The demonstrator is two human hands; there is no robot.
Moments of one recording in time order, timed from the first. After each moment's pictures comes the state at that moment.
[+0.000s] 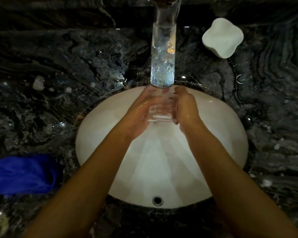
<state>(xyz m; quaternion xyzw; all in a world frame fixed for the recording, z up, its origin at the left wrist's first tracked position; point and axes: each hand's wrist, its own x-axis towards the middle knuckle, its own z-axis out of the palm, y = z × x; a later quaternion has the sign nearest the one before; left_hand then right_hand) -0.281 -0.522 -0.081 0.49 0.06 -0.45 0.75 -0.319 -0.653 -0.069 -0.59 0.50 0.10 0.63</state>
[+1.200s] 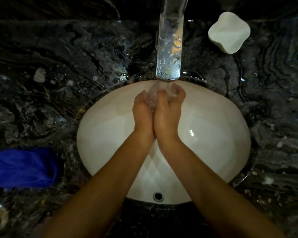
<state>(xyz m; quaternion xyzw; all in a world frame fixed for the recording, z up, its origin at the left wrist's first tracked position) -0.306 -0.538 -0.101 0.49 0.34 -0.30 0.75 -0.335 -0.584 -0.064 -0.59 0.46 -0.07 0.66</state>
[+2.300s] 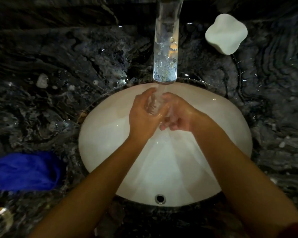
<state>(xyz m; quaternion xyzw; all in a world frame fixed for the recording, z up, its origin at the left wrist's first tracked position) -0.319 -0.522 -0.091 0.84 -0.01 -0.16 0.52 -0.325 -0.662 -0.092 -0.51 0.36 0.38 0.68</state>
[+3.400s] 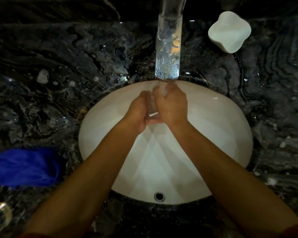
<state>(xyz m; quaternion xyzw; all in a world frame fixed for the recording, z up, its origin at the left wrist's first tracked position) -0.282 -0.525 -0.081 0.57 0.27 -0.45 0.63 -0.315 -0.618 -0.079 -0.82 0.35 0.04 0.45</state>
